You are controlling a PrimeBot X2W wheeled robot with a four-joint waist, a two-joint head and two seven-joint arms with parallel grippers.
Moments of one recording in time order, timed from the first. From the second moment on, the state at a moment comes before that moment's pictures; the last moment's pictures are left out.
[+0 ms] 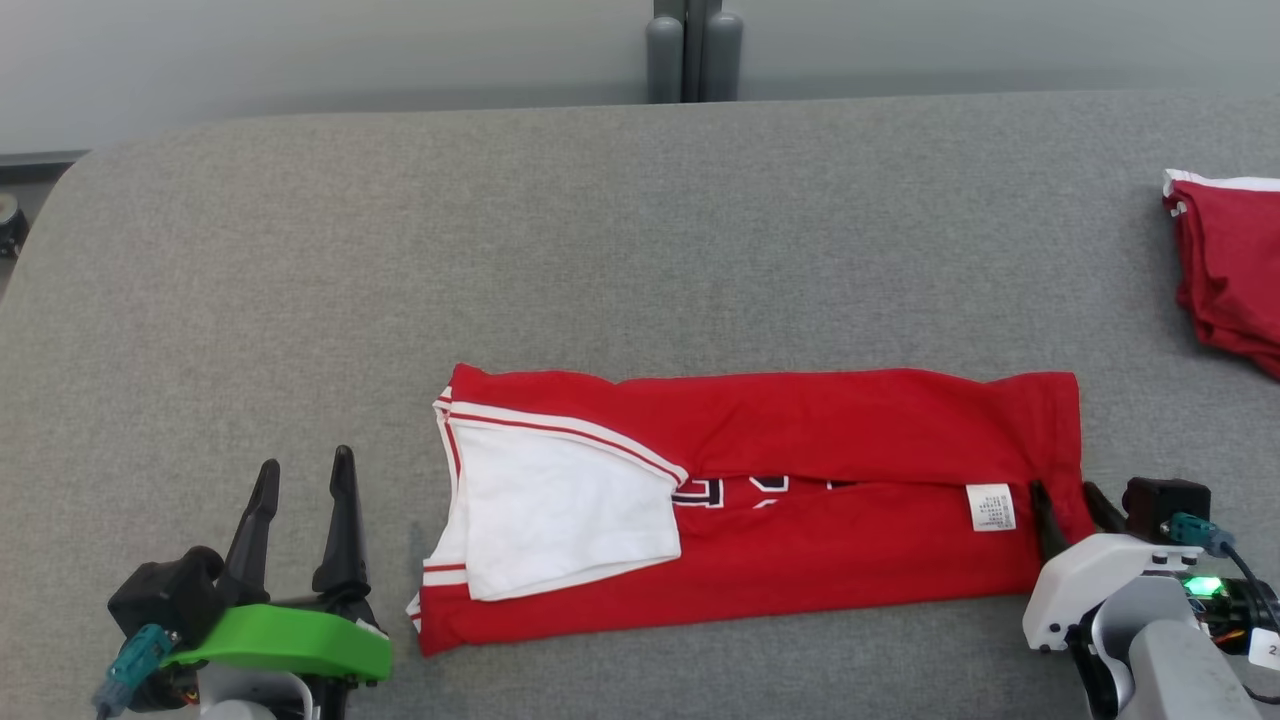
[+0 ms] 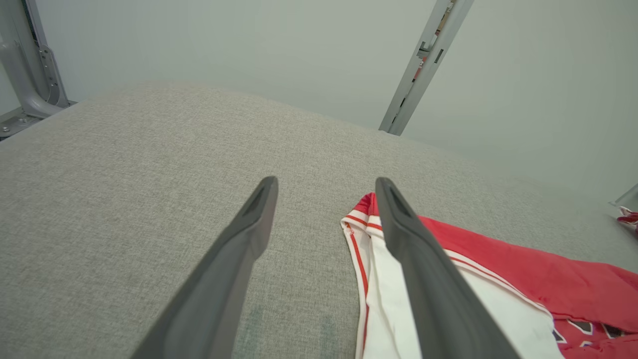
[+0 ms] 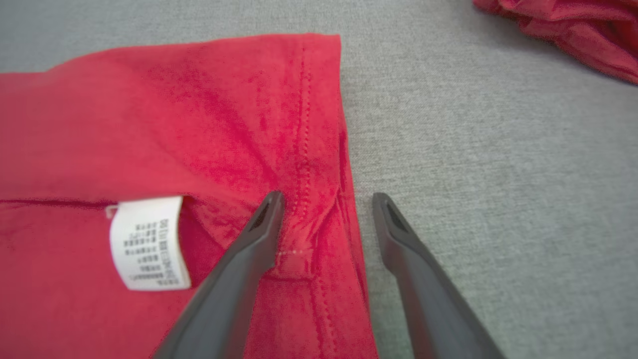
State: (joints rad) left arm -0.07 0.19 -0.17 0.21 -0.56 -0.07 -0.26; right arm -0.29 -0.05 -0.24 0.69 0.02 0.13 -0.12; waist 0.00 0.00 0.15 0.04
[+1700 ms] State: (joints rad) left arm -0.09 0.09 -0.07 0.27 -0.43 -0.13 -0.26; right arm -0.31 -0.05 0.48 0.30 0.56 0.13 -0.05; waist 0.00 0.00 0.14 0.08
